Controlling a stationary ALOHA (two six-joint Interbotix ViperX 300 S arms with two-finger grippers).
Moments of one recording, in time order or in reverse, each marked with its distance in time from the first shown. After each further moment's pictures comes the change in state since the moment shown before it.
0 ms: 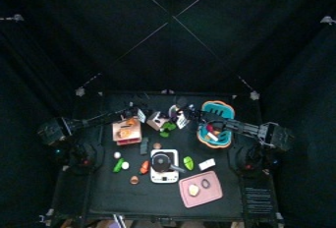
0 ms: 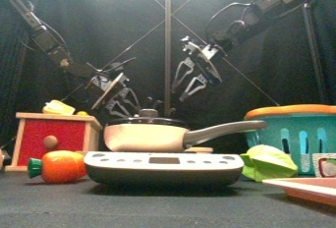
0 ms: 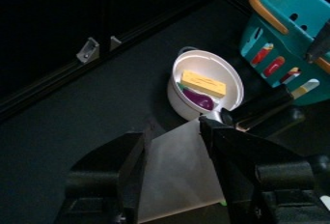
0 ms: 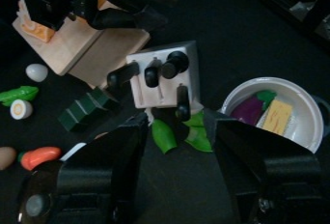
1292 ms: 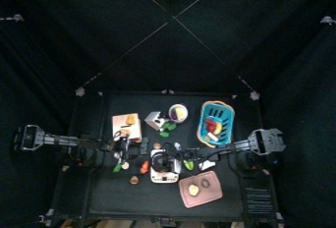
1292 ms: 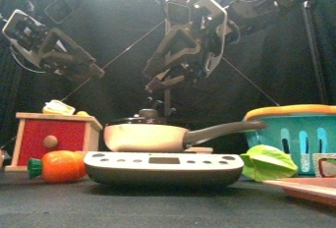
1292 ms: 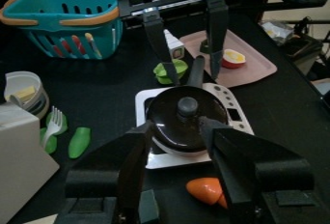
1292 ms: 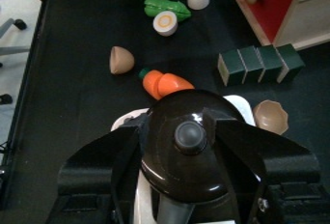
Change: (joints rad) left arm -0.517 -0.425 0.400 0.176 -0.158 0.213; right arm 0.480 0.144 0.127 -0.135 -0.399 -0.006
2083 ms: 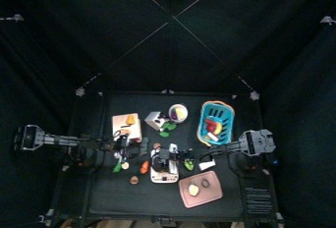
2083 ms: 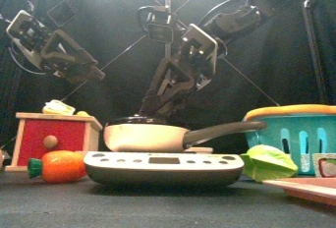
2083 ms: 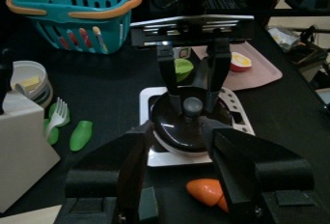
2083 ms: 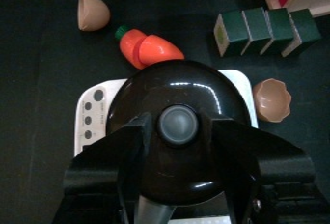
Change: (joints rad) left arm 0.005 0.000 0.002 -0.061 0.015 0.002; right arm -0.008 0.112 -0.092 -0.089 0.176 0.000
